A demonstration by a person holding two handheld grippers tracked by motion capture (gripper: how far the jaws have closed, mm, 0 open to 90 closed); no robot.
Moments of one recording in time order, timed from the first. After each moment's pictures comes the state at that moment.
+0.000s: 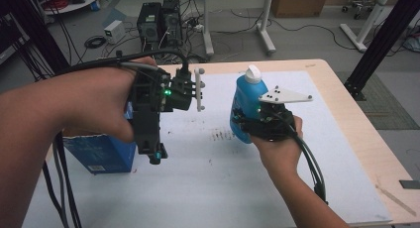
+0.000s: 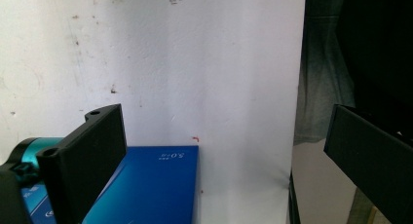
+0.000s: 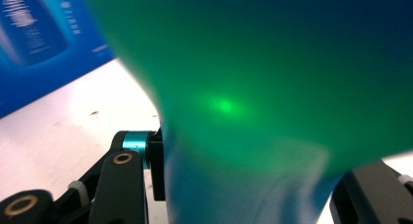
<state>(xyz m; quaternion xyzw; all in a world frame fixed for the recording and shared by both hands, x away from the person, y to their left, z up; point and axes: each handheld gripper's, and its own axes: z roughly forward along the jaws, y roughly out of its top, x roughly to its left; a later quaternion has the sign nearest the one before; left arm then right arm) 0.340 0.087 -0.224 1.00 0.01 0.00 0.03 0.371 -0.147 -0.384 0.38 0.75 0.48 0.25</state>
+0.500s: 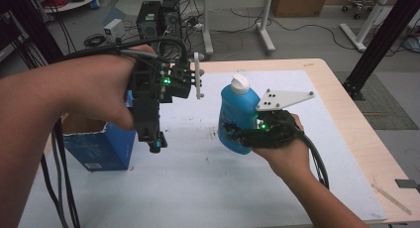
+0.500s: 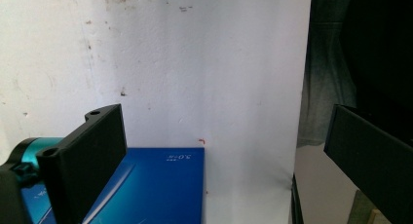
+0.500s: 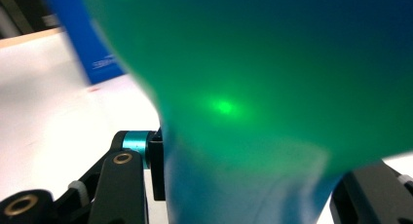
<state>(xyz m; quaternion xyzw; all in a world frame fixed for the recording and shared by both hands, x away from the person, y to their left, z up) 0.348 0.080 -0.215 1.00 0.01 0.00 0.03 0.351 -0.151 -0.367 0.22 0.82 0.51 0.15</state>
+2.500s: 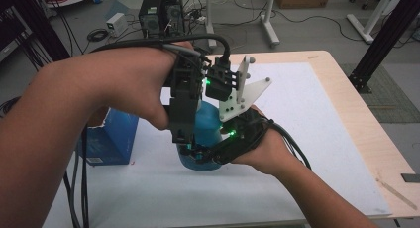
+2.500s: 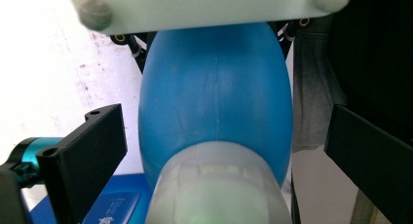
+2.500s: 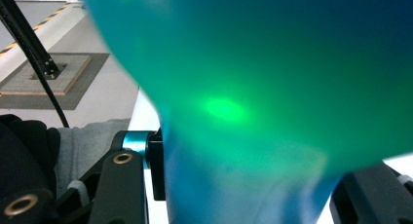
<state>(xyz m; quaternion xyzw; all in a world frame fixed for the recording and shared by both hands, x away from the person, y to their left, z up) 0.337 0.024 -0.219 1.00 -0.03 0.00 0.01 0.341 -0.089 -0.349 0.00 0.85 0.52 0.00</state>
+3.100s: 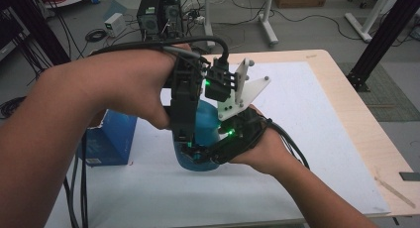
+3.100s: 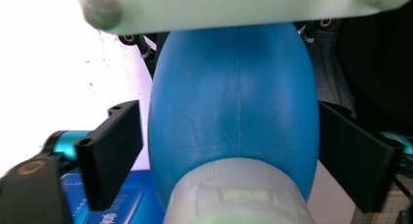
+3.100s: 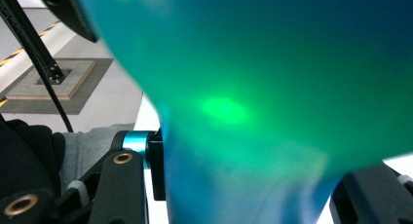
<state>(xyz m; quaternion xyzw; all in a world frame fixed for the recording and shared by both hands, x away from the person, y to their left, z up) 0.339 0.021 -0.220 1.00 -0.03 0.01 0.00 0.342 -0.089 -0.348 -0.01 0.85 0.53 -0.01</state>
